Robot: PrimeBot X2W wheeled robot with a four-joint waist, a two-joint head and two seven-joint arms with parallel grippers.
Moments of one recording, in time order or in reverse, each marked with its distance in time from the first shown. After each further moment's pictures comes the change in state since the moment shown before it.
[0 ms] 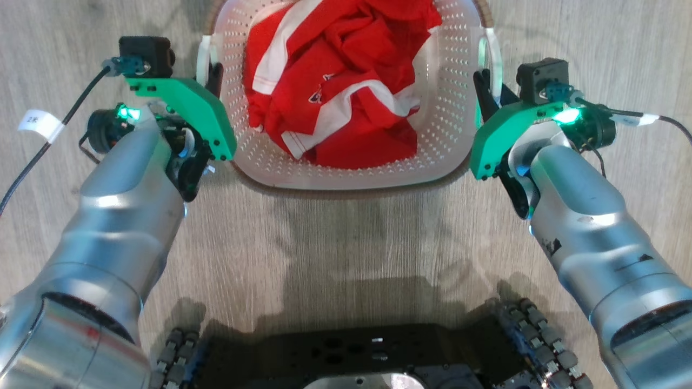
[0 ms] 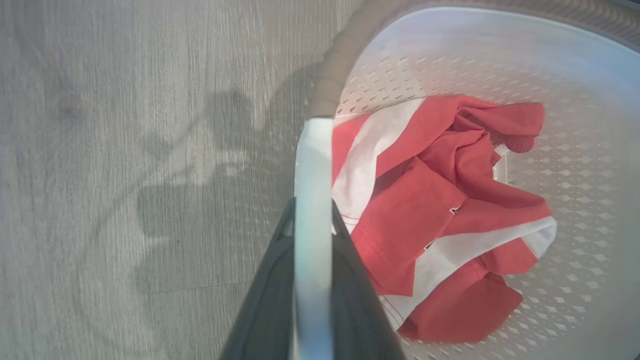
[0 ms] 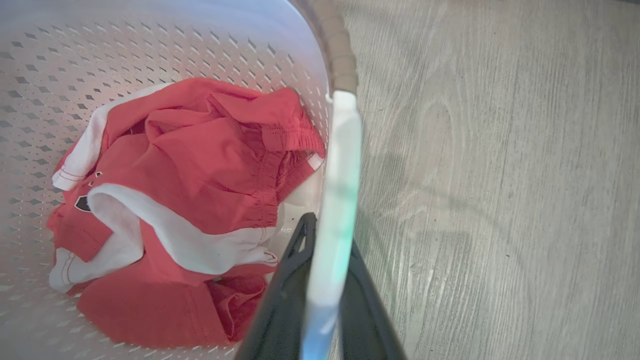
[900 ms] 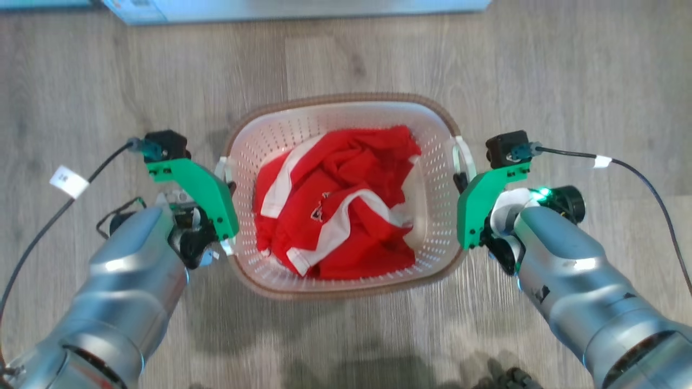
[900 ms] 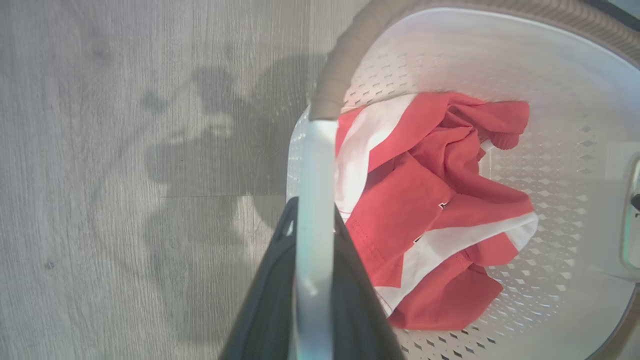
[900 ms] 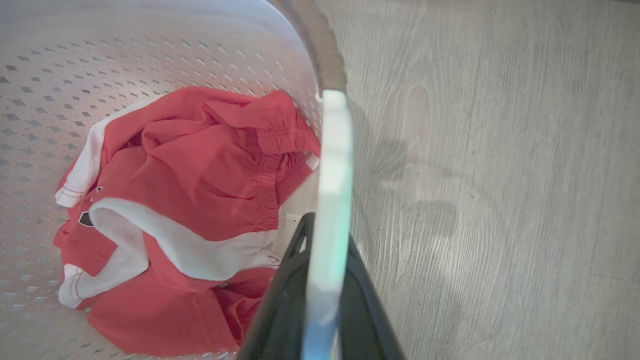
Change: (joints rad) left arm 0.178 0.031 -0.114 -0.014 -0.244 0.007 0.263; right arm 0.090 0.002 0.271 0.086 0.318 0.000 0.200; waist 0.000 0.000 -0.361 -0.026
